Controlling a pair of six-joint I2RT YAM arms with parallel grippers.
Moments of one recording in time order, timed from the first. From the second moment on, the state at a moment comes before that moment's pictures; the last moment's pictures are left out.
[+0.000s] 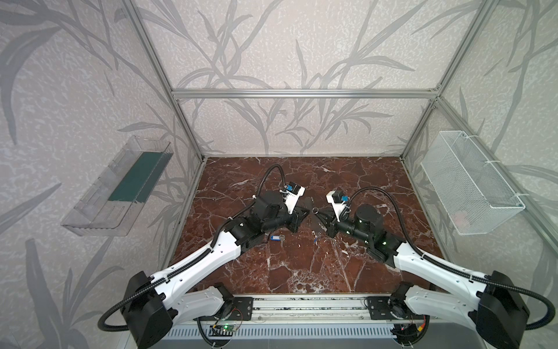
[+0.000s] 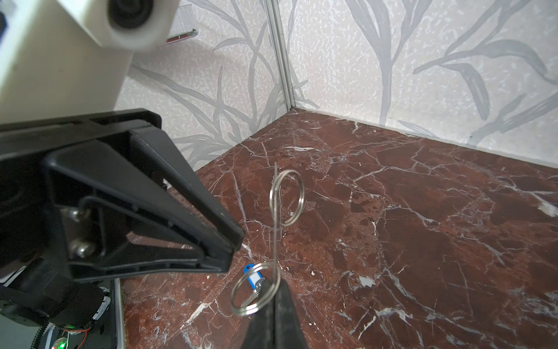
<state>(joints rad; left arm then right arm) -0.75 1.16 0.91 -0.20 0.23 -0.26 0.74 1.10 0.61 0.29 -0.23 0.21</state>
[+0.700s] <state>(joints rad) -0.76 1.16 0.91 -0.22 0.26 -0.27 0.74 1.10 0.61 0.29 -0.23 0.21</state>
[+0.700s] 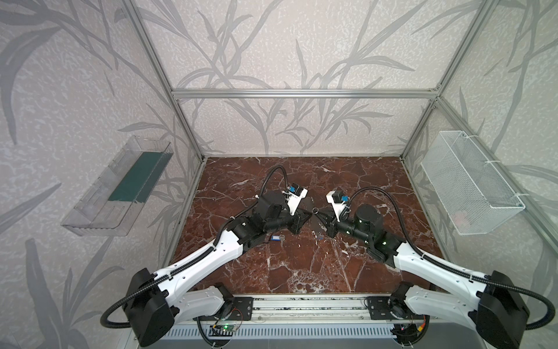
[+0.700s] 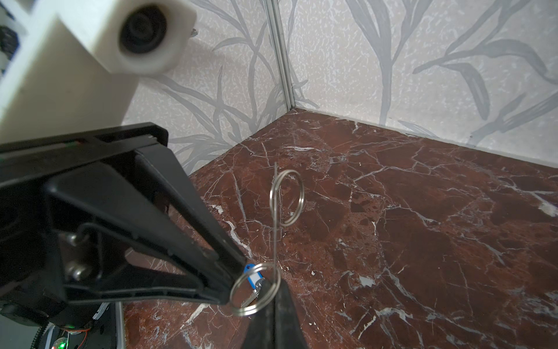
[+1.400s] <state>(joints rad) -0.90 1.17 0.97 -0.33 -0.01 -0.06 0.74 1.10 0.61 0.29 -0.23 0.21</state>
